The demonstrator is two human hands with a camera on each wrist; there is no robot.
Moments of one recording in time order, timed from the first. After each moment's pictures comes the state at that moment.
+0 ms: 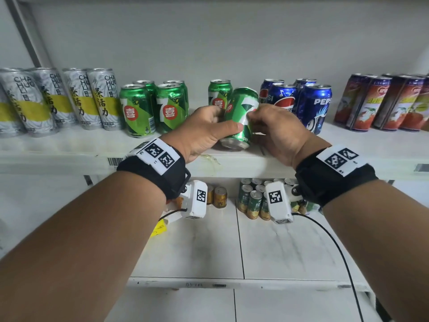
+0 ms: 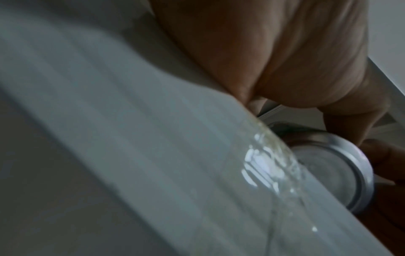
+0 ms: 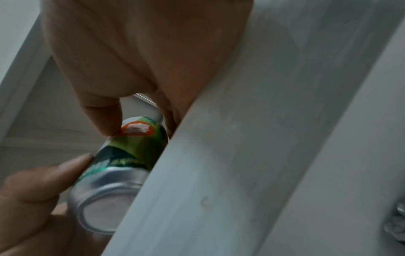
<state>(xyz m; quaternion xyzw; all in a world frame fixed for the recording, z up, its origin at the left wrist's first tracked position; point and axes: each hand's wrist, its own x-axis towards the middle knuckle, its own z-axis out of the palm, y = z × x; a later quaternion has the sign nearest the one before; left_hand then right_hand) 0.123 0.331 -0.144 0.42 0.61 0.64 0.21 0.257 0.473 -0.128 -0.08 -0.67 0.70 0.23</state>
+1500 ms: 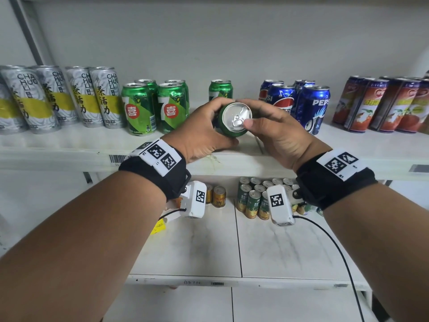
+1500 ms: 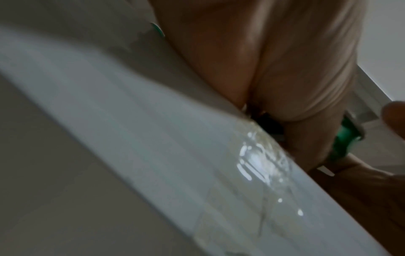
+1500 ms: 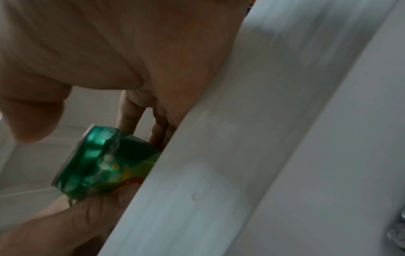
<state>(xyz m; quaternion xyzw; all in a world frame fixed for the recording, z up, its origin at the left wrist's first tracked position) 0.127 0.320 -0.145 0.51 0.66 0.56 0.06 0.268 0.476 -0.136 0.06 -0.71 0.66 0.23</state>
